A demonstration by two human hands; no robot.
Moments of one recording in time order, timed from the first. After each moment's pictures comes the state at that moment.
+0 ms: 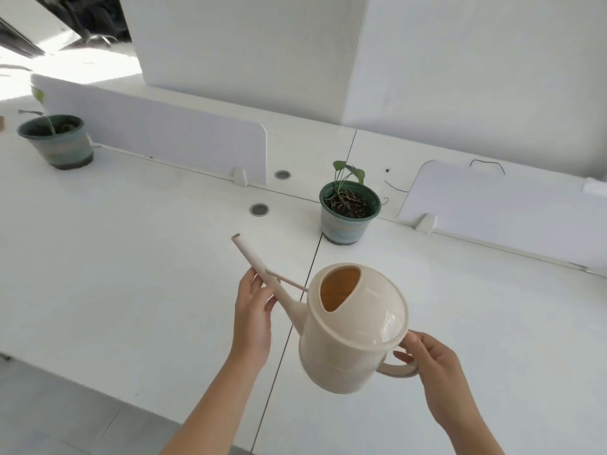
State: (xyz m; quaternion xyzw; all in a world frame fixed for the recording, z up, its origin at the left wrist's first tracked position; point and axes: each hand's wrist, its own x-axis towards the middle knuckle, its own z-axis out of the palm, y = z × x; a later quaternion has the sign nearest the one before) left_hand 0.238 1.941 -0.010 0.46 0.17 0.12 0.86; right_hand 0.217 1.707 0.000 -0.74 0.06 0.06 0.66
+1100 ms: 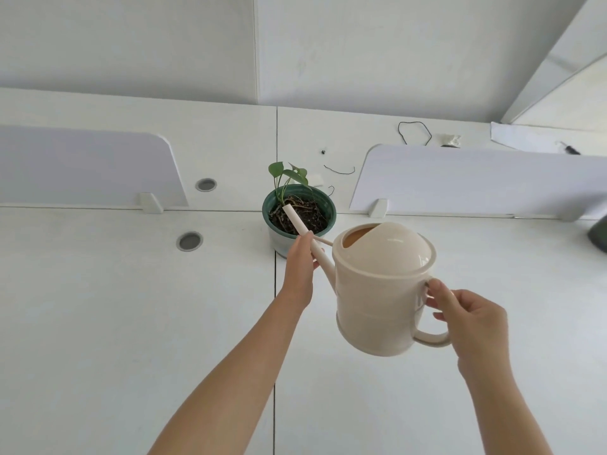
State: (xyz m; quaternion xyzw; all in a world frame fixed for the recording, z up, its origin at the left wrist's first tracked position) left_hand 0.457 1.861 -0.024 0.55 0.11 -0.14 0.82; right_hand 0.315 1.708 0.050 -0.75 0.32 -0.17 0.55
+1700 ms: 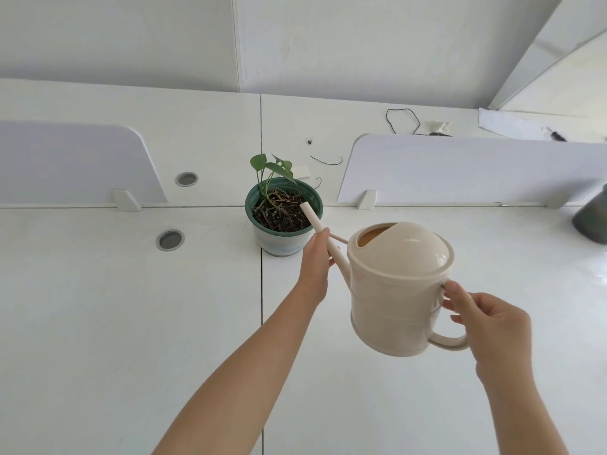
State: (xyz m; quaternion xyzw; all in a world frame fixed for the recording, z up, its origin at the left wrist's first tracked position) left_hand 0.463 1.815 -0.033 0.54 0.09 -0.20 0.81; right_hand 0.306 1.680 0.050 -0.76 0.35 -0.19 0.52
